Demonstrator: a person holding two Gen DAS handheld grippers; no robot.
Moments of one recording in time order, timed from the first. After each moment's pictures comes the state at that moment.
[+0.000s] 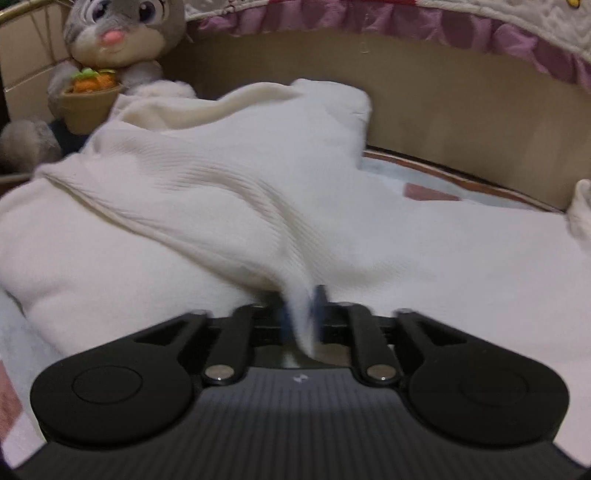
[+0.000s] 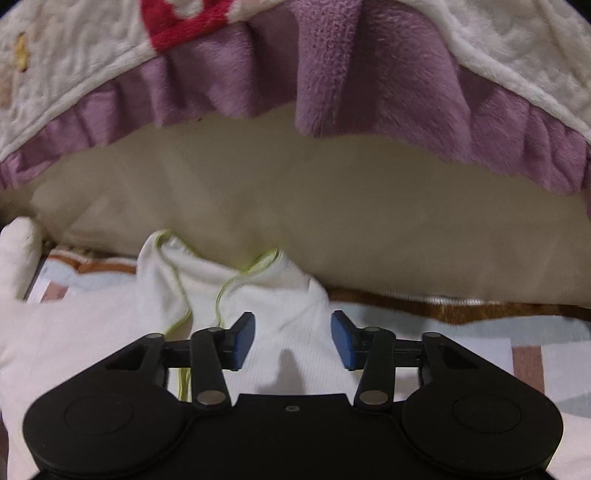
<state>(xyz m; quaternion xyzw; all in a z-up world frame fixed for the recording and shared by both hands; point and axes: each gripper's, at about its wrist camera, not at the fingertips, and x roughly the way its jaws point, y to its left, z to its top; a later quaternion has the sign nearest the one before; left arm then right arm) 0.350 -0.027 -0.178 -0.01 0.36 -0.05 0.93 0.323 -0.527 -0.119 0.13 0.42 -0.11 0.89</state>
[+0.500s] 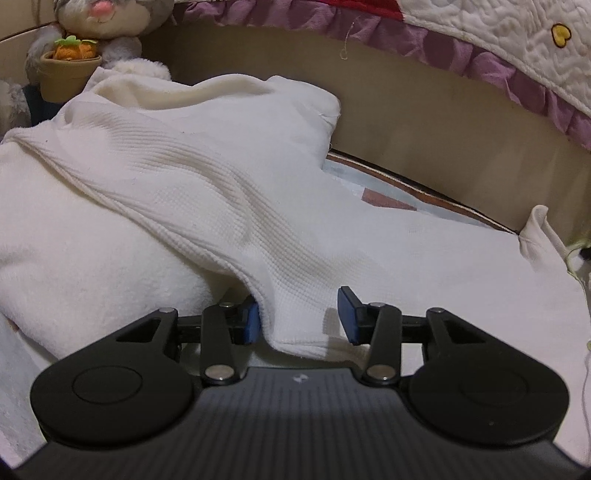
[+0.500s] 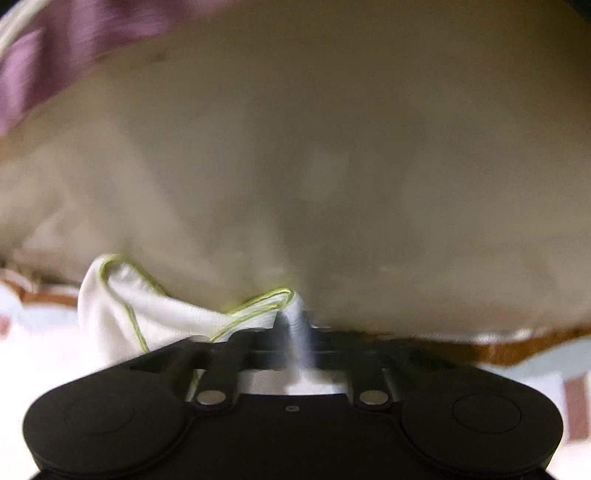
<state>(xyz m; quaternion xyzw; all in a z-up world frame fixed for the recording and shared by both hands) 0.341 -0.019 -0.181 -0.07 0.35 -0.10 0.93 0.369 -0.504 -0.167 0.06 0.38 -0.16 0.91</state>
